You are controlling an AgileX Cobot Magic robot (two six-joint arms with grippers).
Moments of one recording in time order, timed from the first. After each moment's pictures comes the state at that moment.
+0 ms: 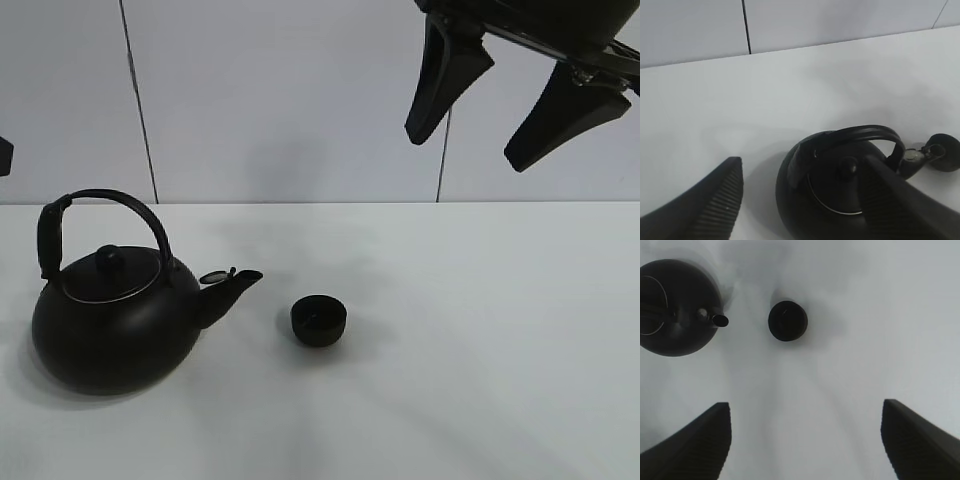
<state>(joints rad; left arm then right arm) -0.28 1.08 -0.47 -0.93 0.02 0.91 0.33 1.54 -1.27 0.27 0.98 0.02</state>
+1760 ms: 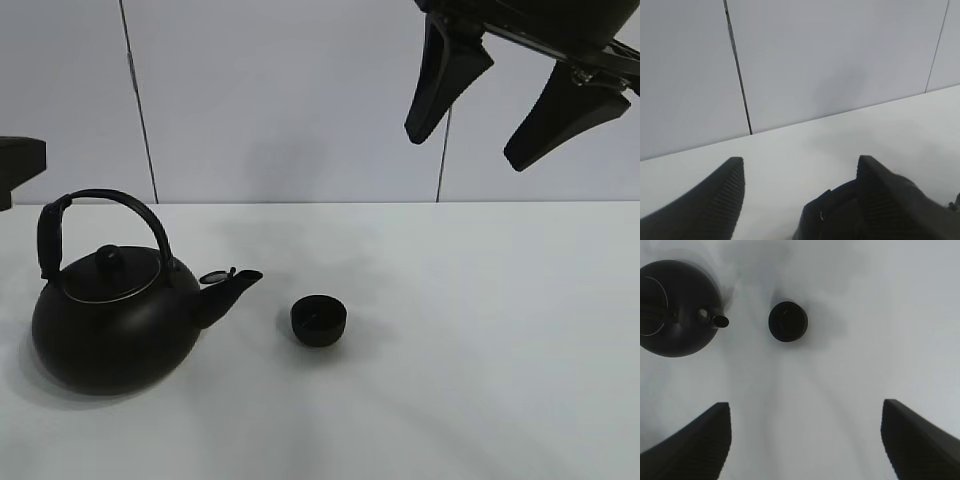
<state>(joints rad) -0.28 1.35 -0.25 0.06 -0.84 0.06 0.33 1.54 -1.27 0.27 0.97 0.02</state>
